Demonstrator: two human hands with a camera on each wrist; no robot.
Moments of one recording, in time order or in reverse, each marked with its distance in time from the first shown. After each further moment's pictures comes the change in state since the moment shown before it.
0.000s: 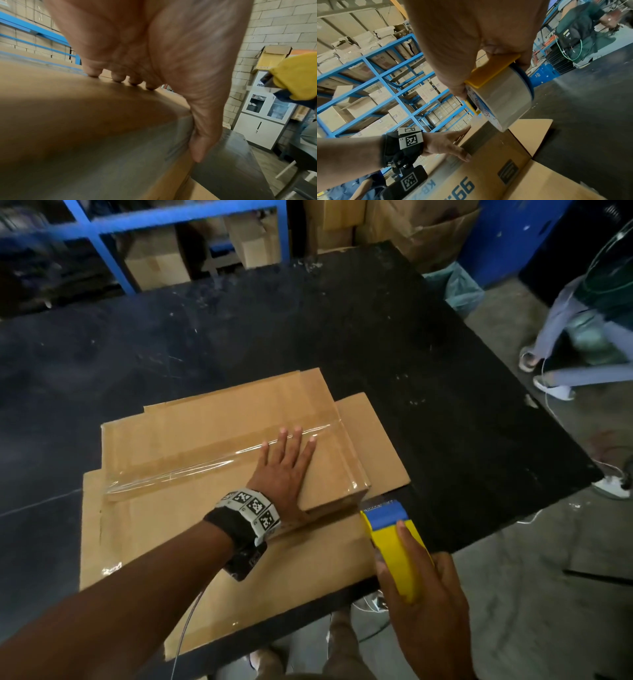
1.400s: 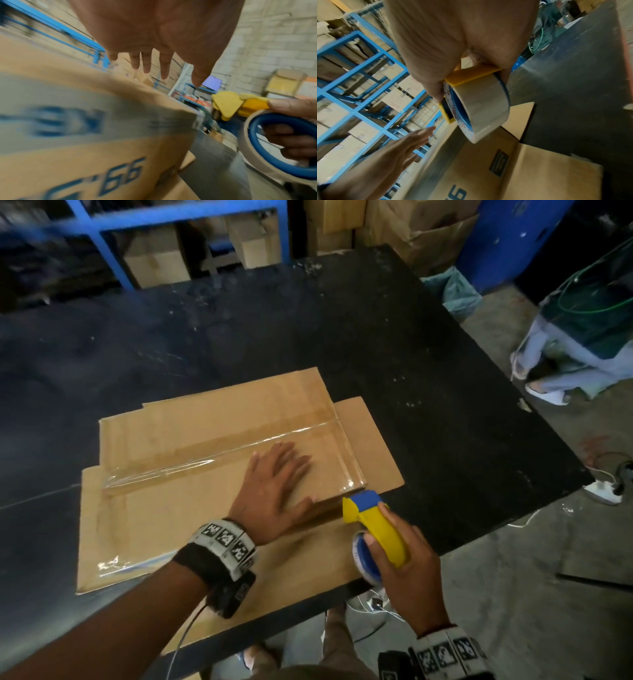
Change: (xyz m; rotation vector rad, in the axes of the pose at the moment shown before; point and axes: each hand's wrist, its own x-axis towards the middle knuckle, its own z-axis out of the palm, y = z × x) left_hand -0.048 0.000 0.016 -0.460 0.465 0.105; right_hand 0.028 0.038 0.029 0.290 -0.040 0.047
